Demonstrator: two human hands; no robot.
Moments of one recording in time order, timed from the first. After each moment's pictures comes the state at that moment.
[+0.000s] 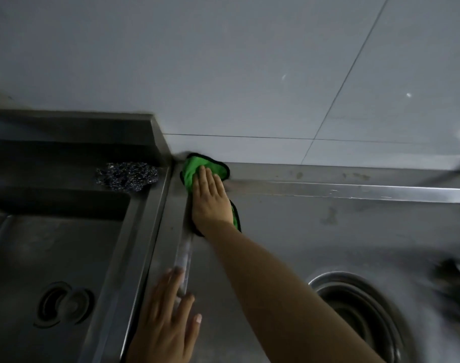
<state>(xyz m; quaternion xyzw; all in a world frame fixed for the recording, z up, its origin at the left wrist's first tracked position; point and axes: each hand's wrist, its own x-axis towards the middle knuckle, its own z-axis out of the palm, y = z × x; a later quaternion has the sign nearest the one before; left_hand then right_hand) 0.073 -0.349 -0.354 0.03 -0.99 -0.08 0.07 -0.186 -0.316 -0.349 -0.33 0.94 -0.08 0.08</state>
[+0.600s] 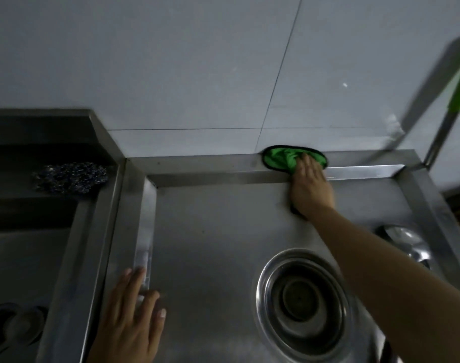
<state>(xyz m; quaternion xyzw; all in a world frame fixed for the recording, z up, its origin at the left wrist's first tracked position) 0.071 -0.347 -0.356 0.01 -0.99 -0.07 0.12 -0.267 -0.018 -0.344 -0.09 0.99 -0.06 0.01</state>
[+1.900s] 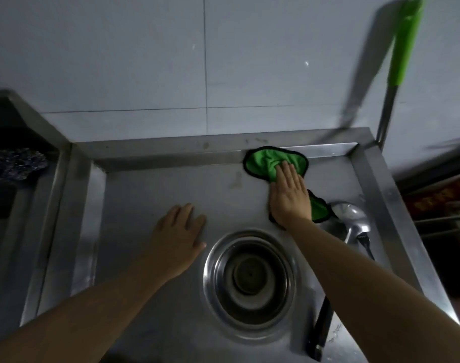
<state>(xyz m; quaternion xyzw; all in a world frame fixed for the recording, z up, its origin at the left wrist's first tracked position) -0.078 -0.216 -0.331 -0.09 -0.99 -0.04 -0.11 -0.212 0.062 -0.362 -0.05 0.99 -0.11 0.03</state>
